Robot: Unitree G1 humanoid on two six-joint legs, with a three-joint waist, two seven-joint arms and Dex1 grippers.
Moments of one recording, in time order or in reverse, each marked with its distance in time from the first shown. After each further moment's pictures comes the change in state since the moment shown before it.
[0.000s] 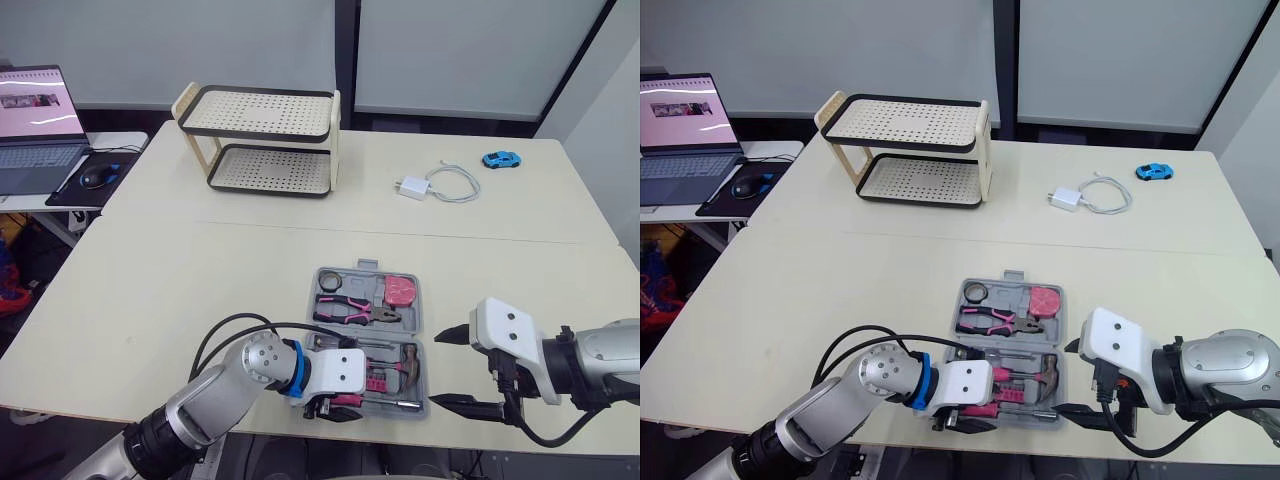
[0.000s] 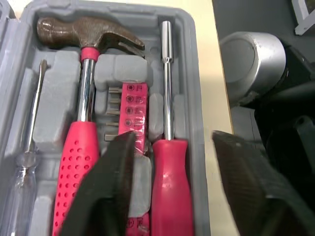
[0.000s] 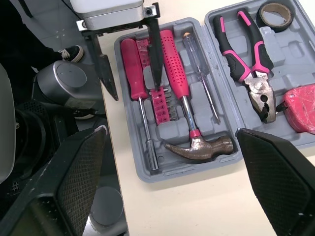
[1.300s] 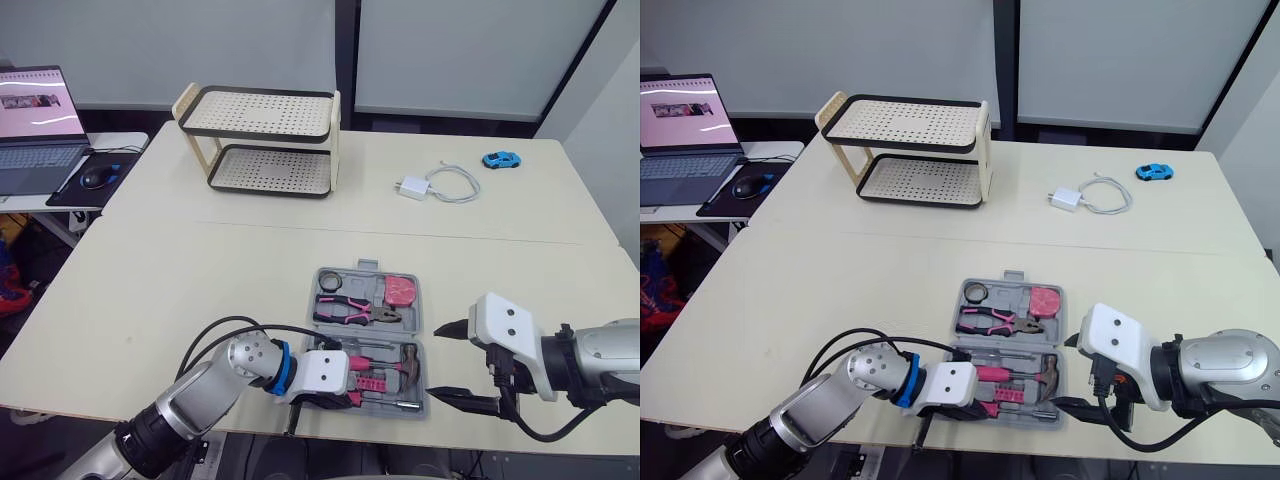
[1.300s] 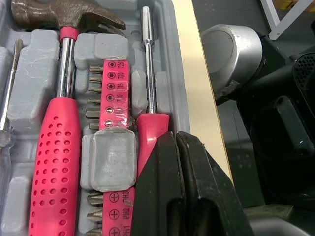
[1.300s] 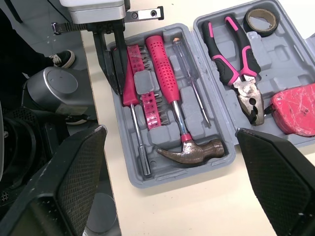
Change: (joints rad) left arm 0.036 0.045 0.041 0.161 -0.029 -0.242 -0.098; right arm -0.008 0.004 0.002 0.000 0.020 0.001 -0.061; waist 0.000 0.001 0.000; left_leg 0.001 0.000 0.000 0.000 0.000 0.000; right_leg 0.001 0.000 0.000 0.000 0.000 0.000
